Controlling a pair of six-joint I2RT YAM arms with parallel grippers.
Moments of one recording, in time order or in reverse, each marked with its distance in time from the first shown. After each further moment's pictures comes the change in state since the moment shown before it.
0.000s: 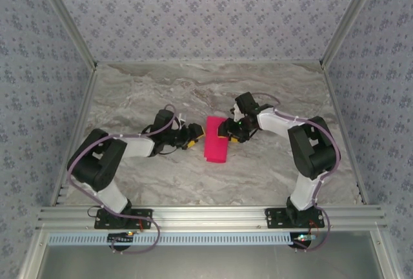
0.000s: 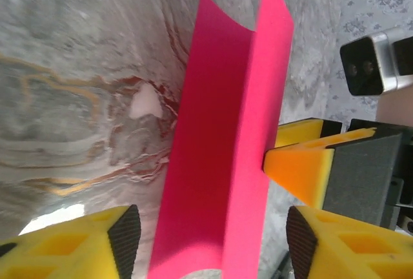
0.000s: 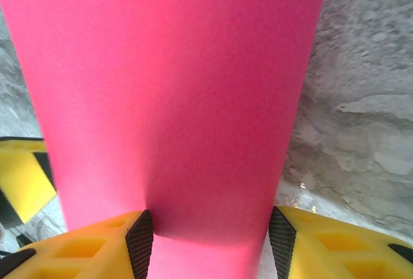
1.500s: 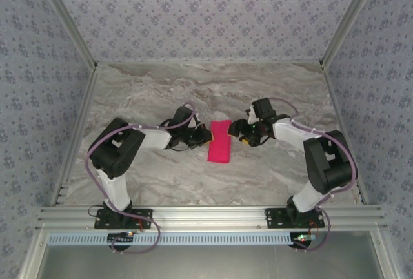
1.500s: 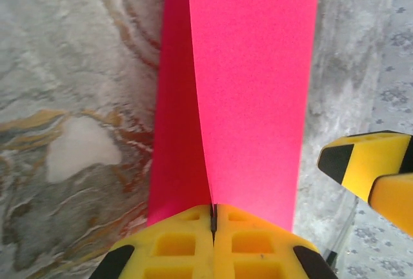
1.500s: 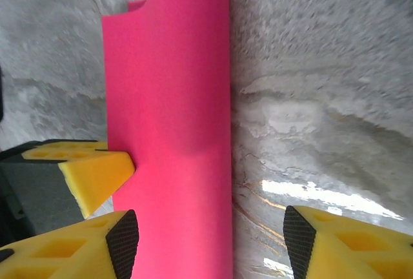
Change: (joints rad) left arm -0.104 0.178 0.211 -0.172 -0.077 0.121; right arm -0.085 -0.165 -0.204 0.140 -0.006 0.068
